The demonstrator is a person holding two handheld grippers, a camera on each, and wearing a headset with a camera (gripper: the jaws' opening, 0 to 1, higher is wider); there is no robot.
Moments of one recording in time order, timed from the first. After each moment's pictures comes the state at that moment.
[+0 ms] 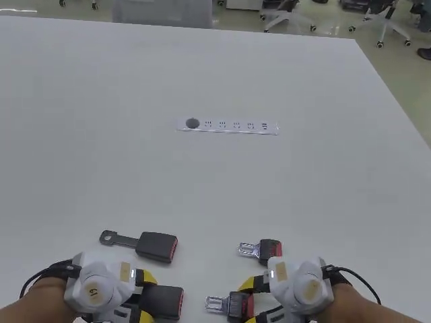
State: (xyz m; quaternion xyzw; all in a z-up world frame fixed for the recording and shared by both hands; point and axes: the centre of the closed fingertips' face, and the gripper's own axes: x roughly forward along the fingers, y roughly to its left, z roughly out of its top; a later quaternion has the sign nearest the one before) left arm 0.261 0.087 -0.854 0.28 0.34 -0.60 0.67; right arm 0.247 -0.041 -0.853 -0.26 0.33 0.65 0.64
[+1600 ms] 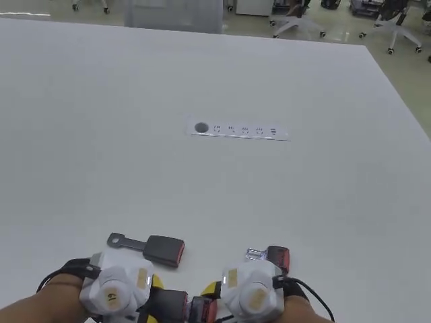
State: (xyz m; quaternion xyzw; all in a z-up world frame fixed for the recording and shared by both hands) left arm 0.259 0.086 -0.855 0.33 0.34 -0.61 0.64; right arm 0.251 0.028 -0.851 -0.25 0.32 0.64 0.65
